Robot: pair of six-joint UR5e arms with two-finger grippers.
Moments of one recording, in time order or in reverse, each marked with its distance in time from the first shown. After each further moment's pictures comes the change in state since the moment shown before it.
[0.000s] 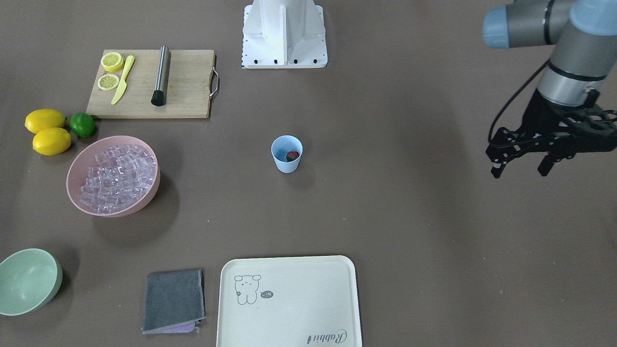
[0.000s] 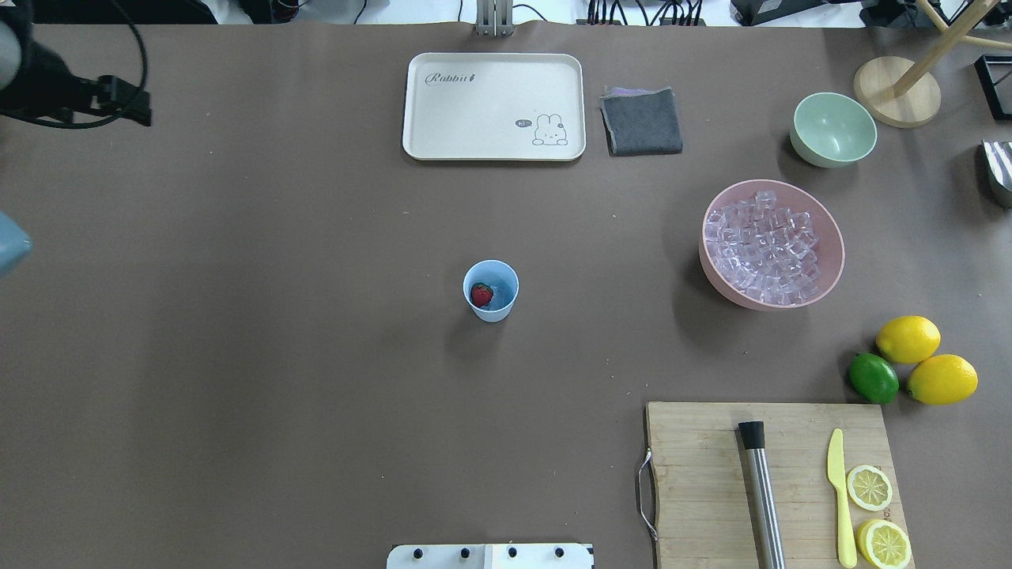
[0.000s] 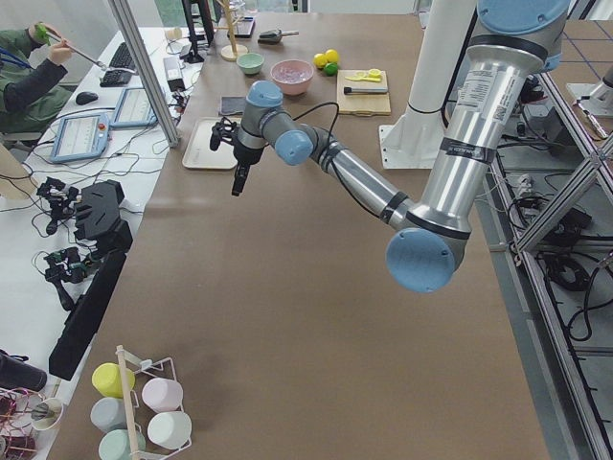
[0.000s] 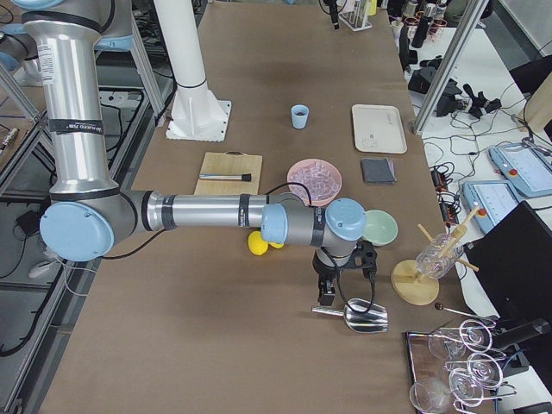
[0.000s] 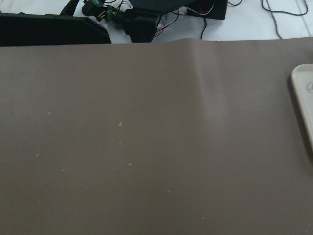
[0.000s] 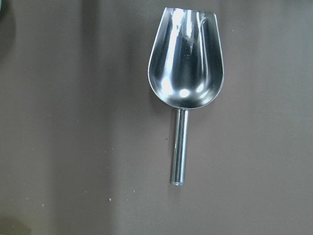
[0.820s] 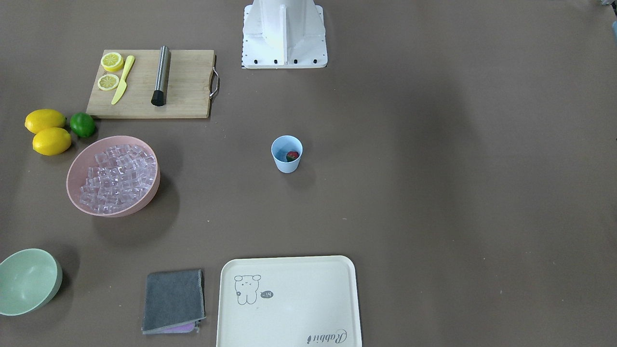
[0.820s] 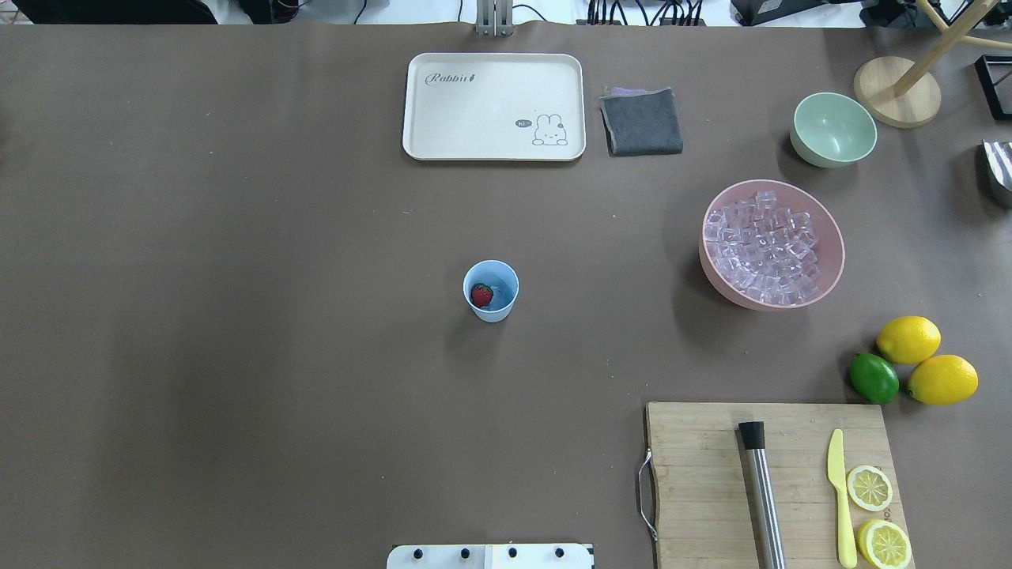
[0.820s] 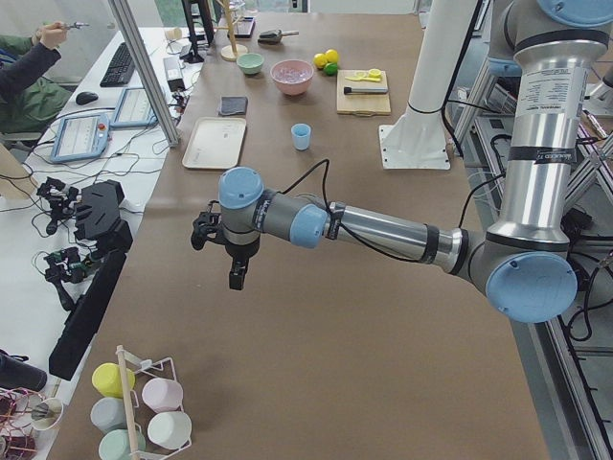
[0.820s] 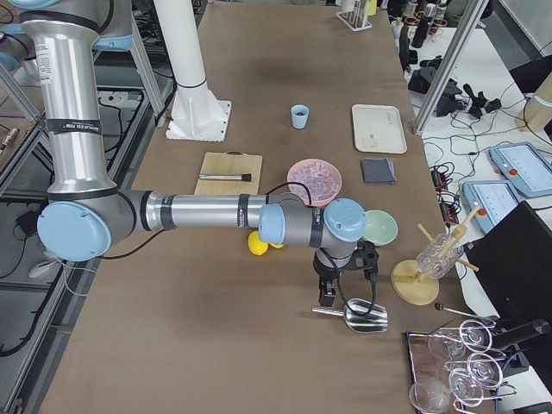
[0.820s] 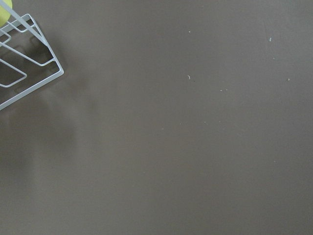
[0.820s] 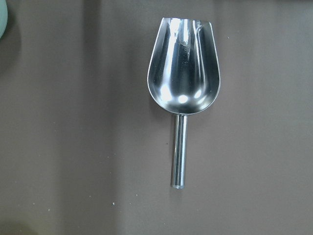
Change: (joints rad) left arm -0.372 0.183 0.163 0.076 -0.306 0.559; right arm 0.015 0.010 0.001 0.000 0.015 0.010
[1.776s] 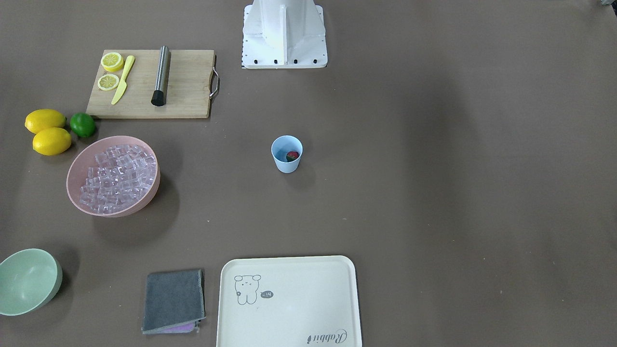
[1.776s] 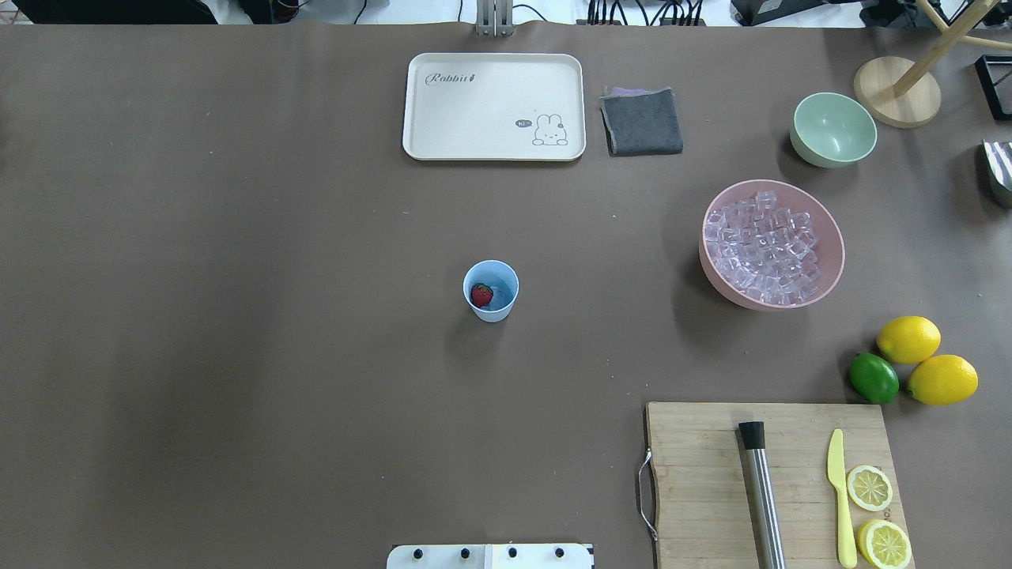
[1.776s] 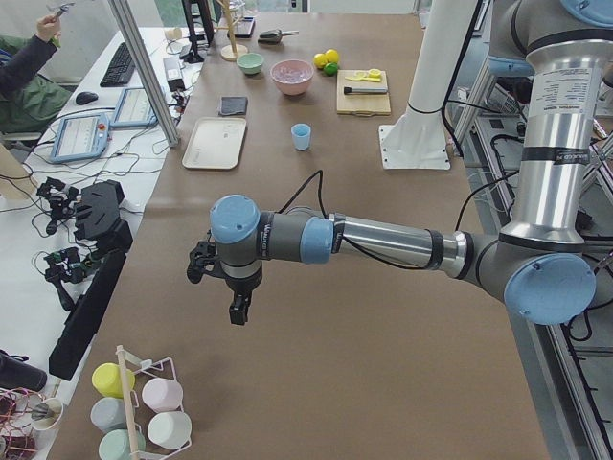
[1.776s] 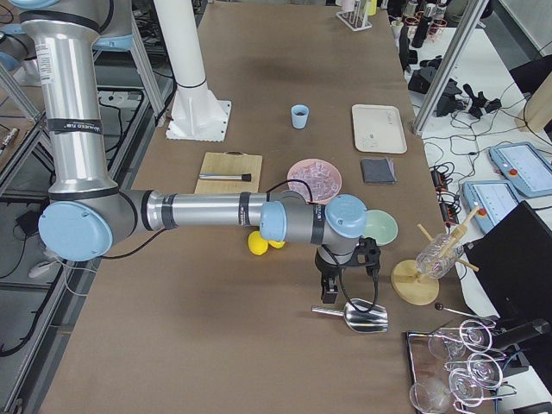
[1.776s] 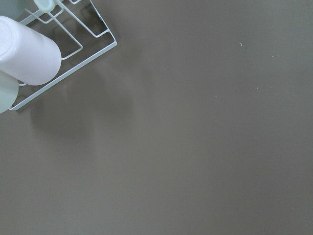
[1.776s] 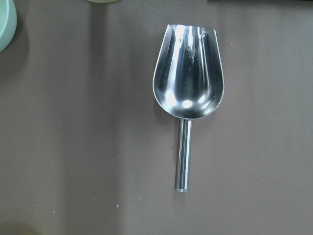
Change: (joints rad) left arm -0.101 0.008 0.050 0.128 -0.006 0.218; right arm 0.000 0.003 0.011 0.000 0.003 0.000
